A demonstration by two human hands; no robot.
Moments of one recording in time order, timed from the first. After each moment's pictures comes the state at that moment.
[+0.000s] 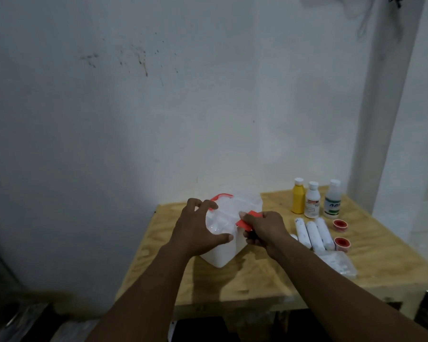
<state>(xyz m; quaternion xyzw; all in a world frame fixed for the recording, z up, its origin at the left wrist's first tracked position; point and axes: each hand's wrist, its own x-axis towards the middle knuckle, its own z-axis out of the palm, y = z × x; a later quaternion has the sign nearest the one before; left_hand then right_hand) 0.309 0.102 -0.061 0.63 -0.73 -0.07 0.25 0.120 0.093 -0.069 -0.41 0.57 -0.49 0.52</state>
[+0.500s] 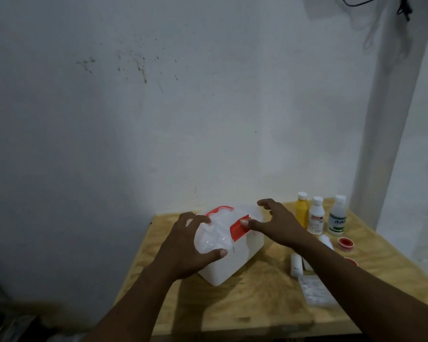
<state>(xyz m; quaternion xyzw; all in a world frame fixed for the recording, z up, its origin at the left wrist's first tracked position) 0.337 0.091 -0.067 0.58 -0.76 -0.08 0.28 0.080 0.051 -0.046 -0.68 0.59 -0.34 0.28</state>
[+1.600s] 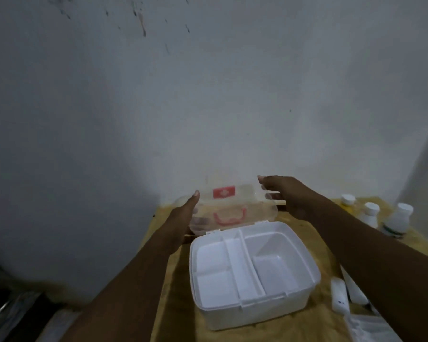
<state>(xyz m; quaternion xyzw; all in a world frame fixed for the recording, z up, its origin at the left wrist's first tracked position) 0.375 -0.041 -0.078 0.63 -0.36 -0.53 0.44 0.111 -0.090 -0.037 -0.51 0.53 -0.37 0.57</state>
